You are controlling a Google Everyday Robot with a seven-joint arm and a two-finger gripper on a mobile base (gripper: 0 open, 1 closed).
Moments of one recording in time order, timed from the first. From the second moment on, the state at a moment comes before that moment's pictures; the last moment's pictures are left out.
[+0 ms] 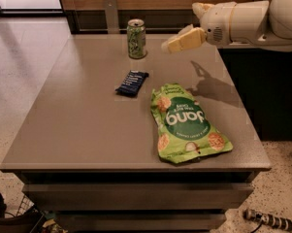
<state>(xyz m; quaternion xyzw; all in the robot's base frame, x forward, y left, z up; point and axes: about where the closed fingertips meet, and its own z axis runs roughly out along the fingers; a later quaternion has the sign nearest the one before) 0.682 -0.101 0.974 -0.44 0.67 0.22 0.56</state>
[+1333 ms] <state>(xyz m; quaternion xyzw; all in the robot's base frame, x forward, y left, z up) 0.794 -0.097 0.907 -0.38 0.67 0.25 0.58</state>
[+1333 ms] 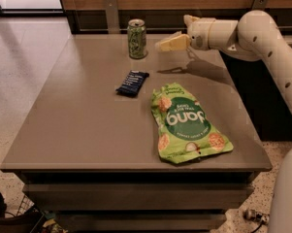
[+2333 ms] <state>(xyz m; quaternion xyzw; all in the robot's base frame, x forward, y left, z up) 0.849 -0.059 0.885 -0.37 0.63 0.28 0.62</state>
